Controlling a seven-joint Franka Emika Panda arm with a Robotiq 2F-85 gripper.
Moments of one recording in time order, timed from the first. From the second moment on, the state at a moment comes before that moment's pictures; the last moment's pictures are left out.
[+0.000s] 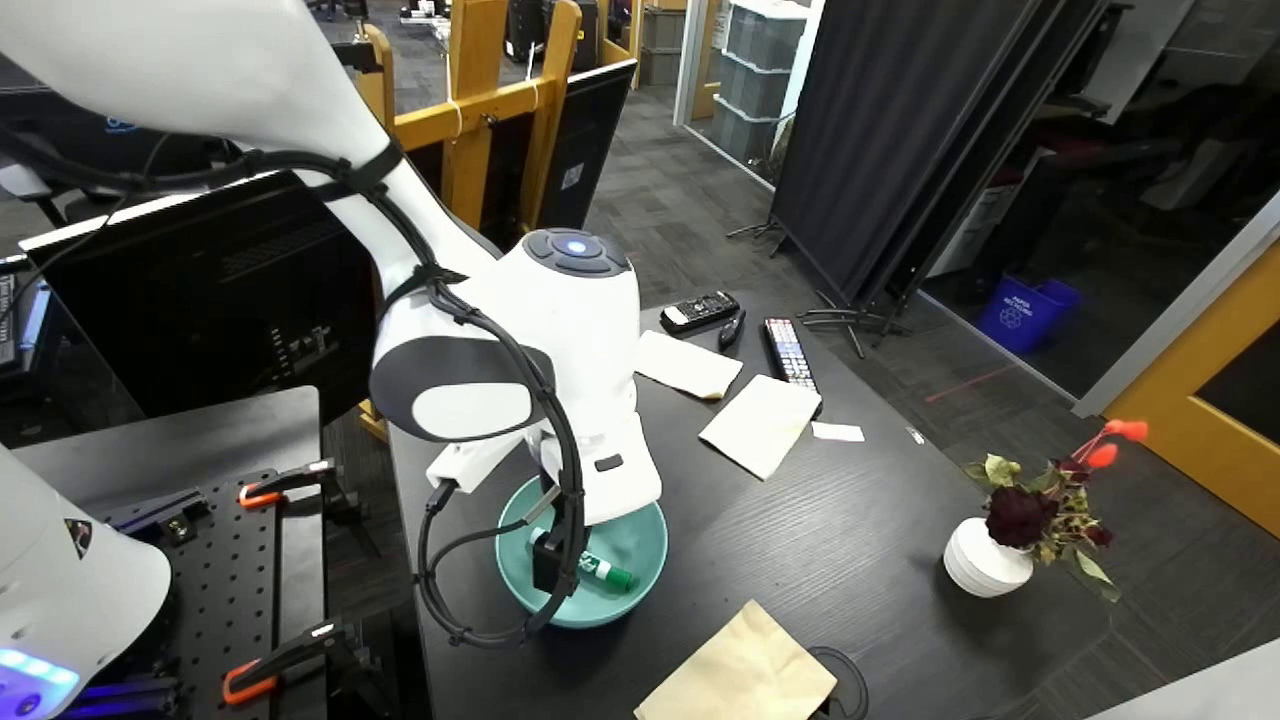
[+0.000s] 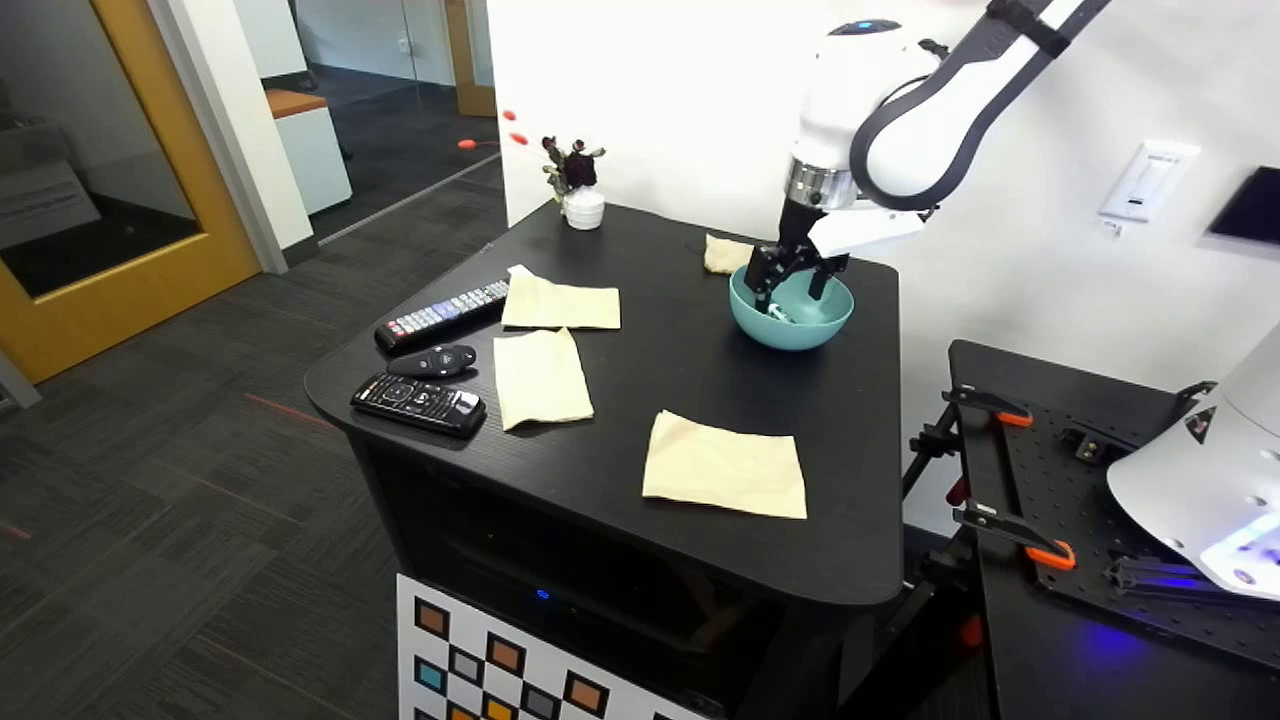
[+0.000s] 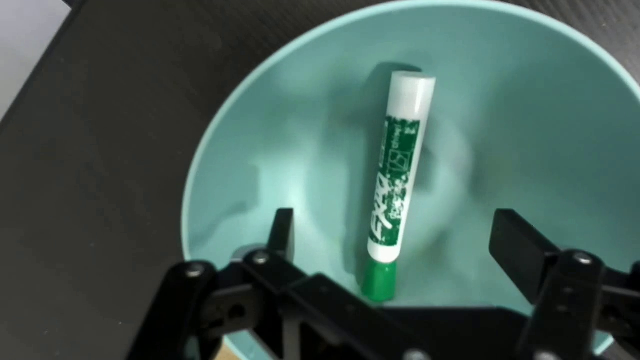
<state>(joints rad) -0.11 0.24 -0.19 -2.49 -0.12 2.75 0.60</state>
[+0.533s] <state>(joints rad) -0.07 0.31 -0.23 -2.45 -0.06 2.77 0.60</state>
